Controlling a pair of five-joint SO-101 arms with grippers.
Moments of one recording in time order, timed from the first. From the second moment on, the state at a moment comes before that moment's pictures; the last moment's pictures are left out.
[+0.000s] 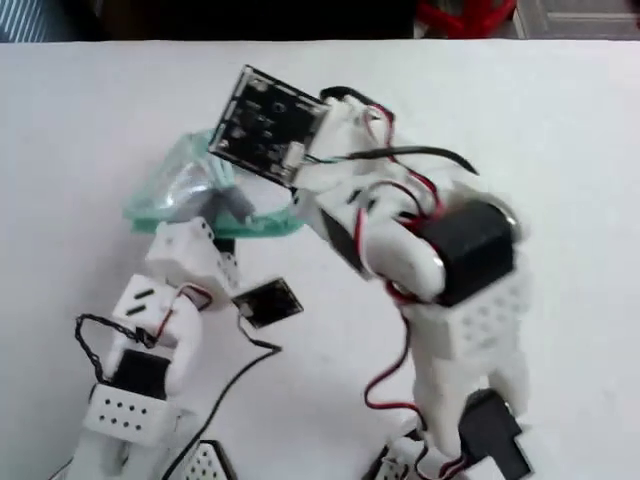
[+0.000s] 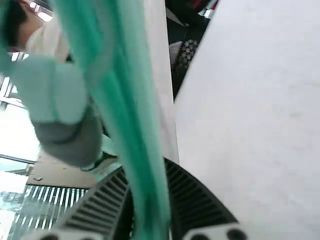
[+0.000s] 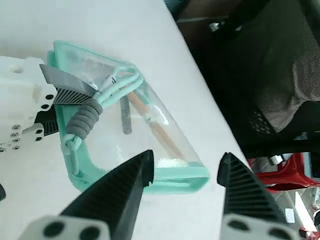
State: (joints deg) left arm 8.7 -76.1 85.8 17.6 -64.8; right arm -34.5 -9.9 -40.4 98.4 43.0
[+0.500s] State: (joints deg) left arm 9.6 -75.5 97.7 6.0 -66.9; right arm -51.8 10.0 -34.7 98.4 31.3
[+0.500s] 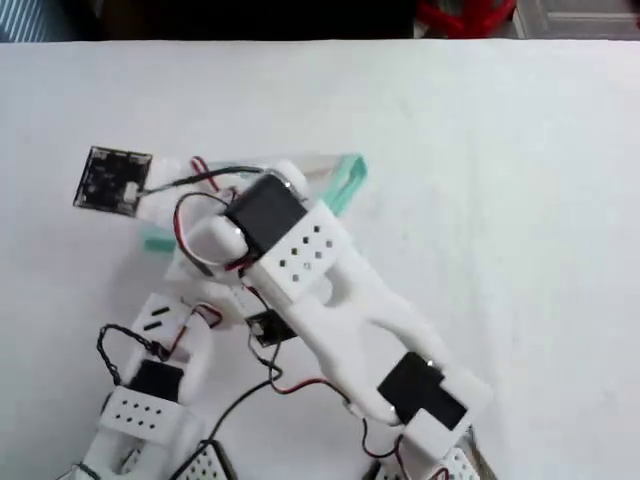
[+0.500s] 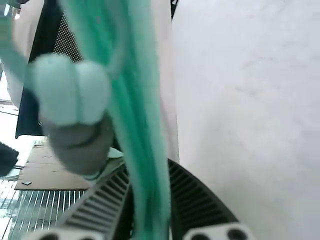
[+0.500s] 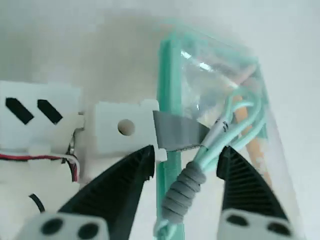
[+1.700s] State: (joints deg) left arm 9.8 -75.5 97.7 7.0 -66.9; right arm -43.8 9.1 -27.9 98.5 23.0
